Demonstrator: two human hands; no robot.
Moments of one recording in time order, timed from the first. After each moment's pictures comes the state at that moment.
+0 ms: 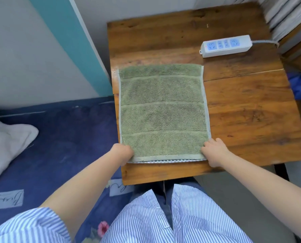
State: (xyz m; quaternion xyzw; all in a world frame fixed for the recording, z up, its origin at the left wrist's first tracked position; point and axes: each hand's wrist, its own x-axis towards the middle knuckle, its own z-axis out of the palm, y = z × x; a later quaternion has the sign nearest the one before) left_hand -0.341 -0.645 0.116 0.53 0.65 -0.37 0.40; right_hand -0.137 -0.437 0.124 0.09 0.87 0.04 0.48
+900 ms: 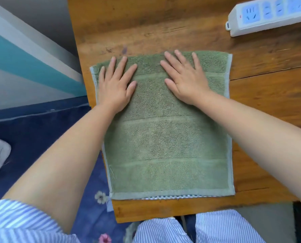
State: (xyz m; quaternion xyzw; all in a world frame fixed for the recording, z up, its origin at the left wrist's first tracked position) left_hand -0.498 -0.491 0.046 0.45 0.88 0.02 0.16; right_hand -0.360 -0.319 0.050 0.16 0.97 -0.12 0.14
